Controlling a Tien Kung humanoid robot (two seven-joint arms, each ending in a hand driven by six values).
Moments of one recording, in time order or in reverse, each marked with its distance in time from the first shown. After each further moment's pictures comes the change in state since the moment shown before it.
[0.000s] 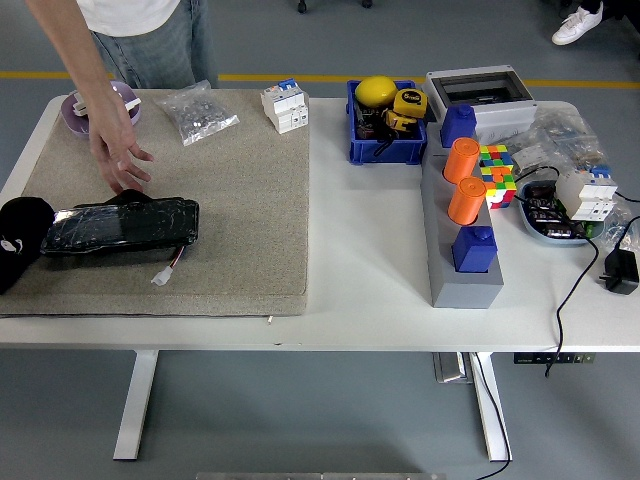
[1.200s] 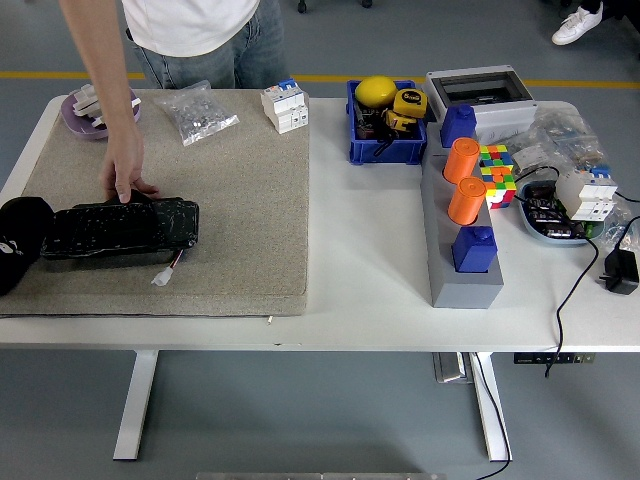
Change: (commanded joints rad) left arm -0.053 0.017 0.115 0.088 -0.031 0.081 0.036; right arm 0.001 -0.001 0.044 0.014 -0.038 -0.016 0.011
